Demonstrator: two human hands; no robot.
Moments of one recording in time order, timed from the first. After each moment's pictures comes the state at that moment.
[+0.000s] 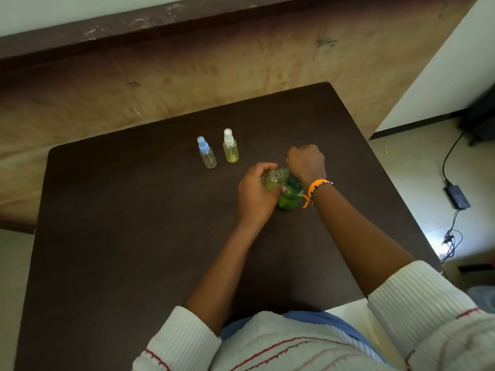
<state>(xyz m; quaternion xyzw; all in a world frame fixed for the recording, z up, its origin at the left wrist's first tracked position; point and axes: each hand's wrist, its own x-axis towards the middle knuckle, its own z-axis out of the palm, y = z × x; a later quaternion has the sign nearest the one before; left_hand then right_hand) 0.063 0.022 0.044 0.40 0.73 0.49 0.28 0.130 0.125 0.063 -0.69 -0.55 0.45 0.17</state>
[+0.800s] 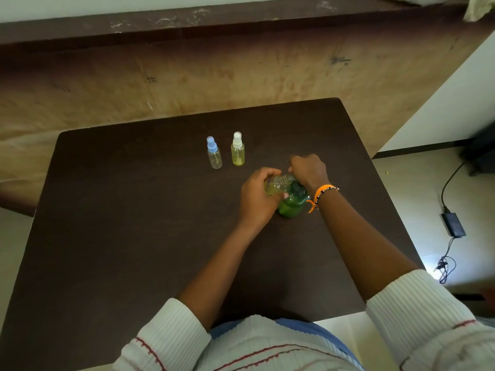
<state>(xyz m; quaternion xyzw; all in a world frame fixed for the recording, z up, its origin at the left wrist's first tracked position) 0.058 0.021 0.045 0.40 0.73 0.49 0.27 0.128 0.127 0.070 -0.66 -0.59 0.45 0.10</state>
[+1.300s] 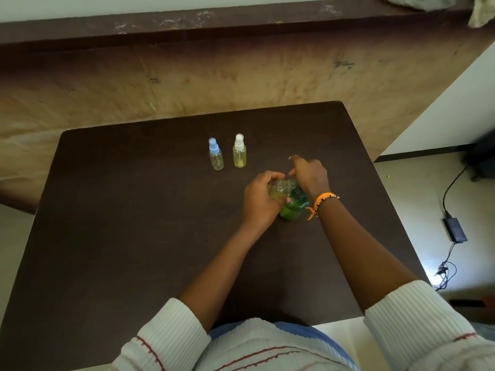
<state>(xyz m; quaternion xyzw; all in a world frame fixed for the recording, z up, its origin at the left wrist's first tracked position) 0.062 0.022 0.046 0.40 0.73 0.48 0.28 0.130 0.126 0.065 -0.67 -0.58 0.46 0.12</state>
